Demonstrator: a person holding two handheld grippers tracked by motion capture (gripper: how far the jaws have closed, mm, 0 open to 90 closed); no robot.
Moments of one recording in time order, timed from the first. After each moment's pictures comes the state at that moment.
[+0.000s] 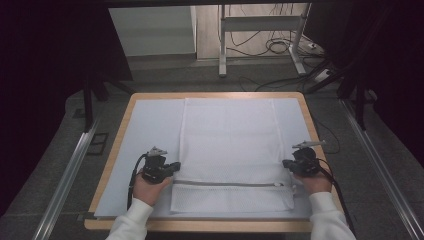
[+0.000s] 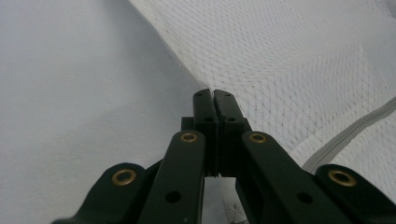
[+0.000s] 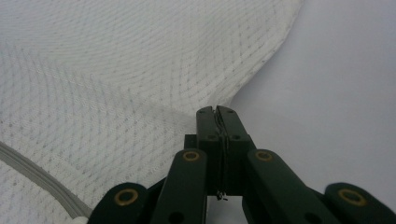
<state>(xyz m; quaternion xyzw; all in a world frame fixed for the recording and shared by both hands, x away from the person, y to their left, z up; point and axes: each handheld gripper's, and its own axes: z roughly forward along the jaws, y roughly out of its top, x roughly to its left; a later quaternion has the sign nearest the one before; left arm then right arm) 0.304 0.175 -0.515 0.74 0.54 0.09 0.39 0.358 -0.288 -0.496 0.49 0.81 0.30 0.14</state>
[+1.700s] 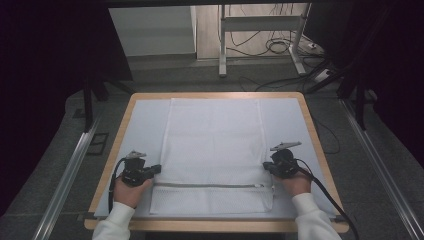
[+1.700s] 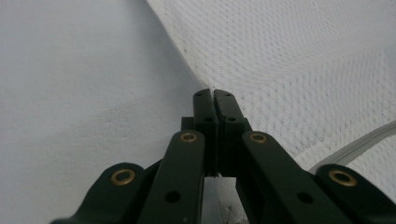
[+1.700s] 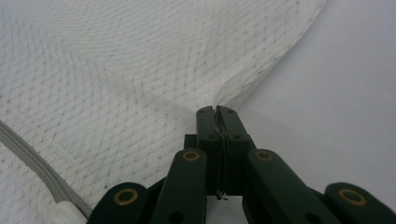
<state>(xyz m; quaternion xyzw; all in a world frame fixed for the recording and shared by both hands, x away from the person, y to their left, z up) 0.295 0.230 -0.528 0.72 0.57 0.10 0.38 0.358 -0.233 -0.509 0.44 0.84 0.30 0.12</state>
